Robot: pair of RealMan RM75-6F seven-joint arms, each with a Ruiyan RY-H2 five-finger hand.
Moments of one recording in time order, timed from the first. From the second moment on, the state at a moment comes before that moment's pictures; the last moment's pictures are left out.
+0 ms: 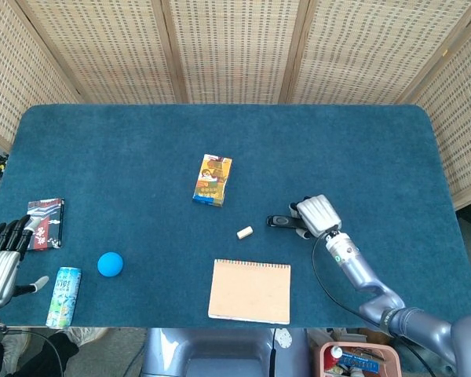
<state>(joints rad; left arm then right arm) -0.11 -1.09 -0.03 -1.71 1.45 1.40 0.17 0.70 -1.60 0.16 -1.11 -1.41 0.90 -0.10</state>
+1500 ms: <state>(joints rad) -0.11 -1.07 -0.01 -1.72 1.48 1.41 0.15 0.73 -1.53 0.02 -1.62 -1.45 0.81 -0.52</state>
